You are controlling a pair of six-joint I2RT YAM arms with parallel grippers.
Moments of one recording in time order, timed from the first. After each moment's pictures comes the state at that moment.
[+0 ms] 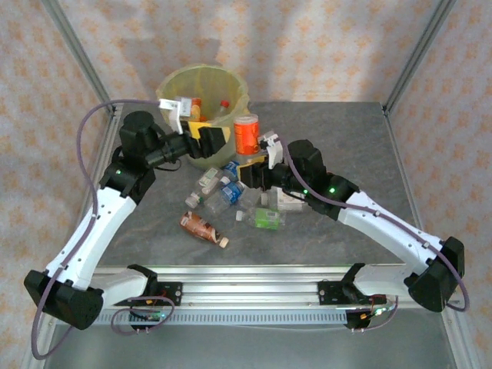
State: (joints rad) left arm -0.32 1.16 1.24 -0.22 0.60 -0.50; right arm 0.78 1.22 1.10 -0.22 -0.27 0.35
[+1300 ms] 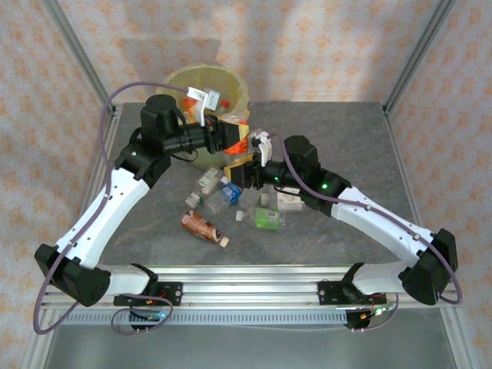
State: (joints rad) left arm -0.41 1.31 1.43 -0.30 0.69 -0.43; right arm 0.78 1.28 1.13 -0.09 -0.45 0.39
